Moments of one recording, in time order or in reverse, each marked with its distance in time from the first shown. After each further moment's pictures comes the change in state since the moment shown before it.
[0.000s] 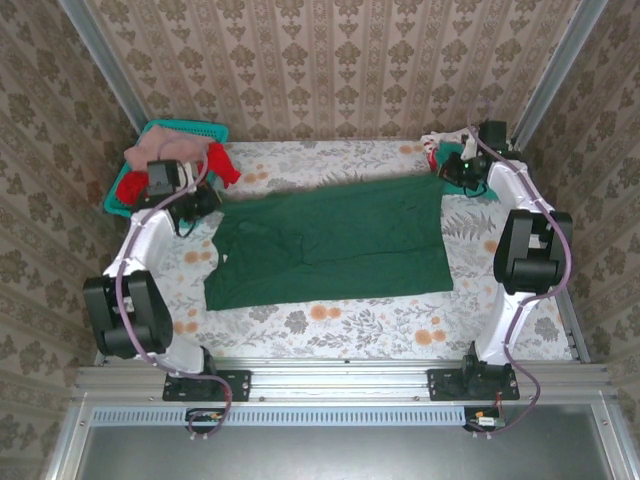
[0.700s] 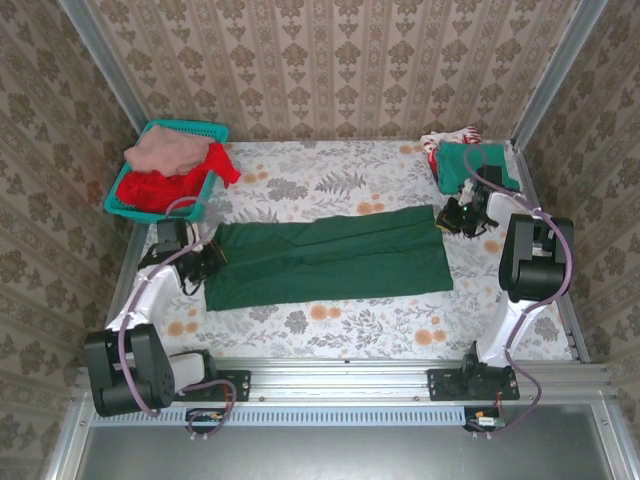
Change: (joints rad) left arm 0.013 -0.298 -0.445 -0.012 -0.045 -0.019; right arm -0.037 -0.075 -0.356 0.034 -0.065 -0.005
